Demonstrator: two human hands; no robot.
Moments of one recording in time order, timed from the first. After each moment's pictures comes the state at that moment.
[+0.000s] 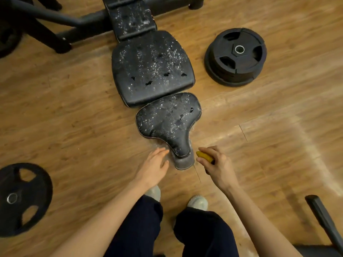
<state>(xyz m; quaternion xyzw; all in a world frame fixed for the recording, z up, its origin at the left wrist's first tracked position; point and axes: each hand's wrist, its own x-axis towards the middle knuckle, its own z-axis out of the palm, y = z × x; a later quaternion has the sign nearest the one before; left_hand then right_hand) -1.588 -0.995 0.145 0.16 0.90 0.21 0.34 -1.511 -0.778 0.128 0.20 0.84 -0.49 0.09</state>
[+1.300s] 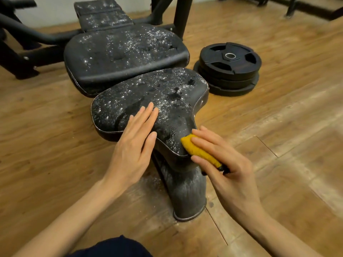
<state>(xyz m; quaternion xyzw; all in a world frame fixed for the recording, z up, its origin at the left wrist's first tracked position) -1.640 -0.996 -0.128 0.37 0.86 0.35 -0.09 -1.512 -0.821 -0.112 -0.02 0.81 -0.51 -0.28</state>
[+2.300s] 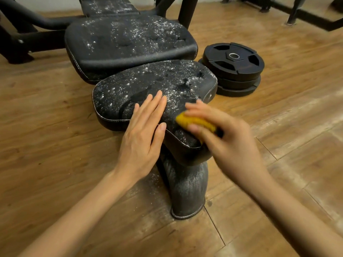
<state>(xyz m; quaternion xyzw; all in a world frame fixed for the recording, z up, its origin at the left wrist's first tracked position) -1.641 -0.989 -0.142 0.36 0.85 0.37 -0.14 -1.555 -0.823 -0.085 -0.02 0.87 -0.46 -0.20</state>
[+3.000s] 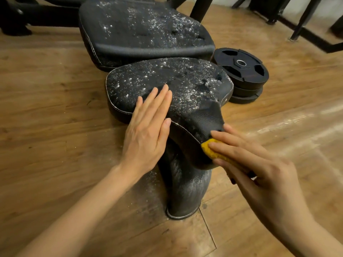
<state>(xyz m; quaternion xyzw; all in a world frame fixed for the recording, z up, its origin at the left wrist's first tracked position) -1.655 -0.999 -0.159 0.32 0.85 0.36 -0.21 -1.509 -0.831 -0.076 -0.08 0.94 -0.28 -0.19</state>
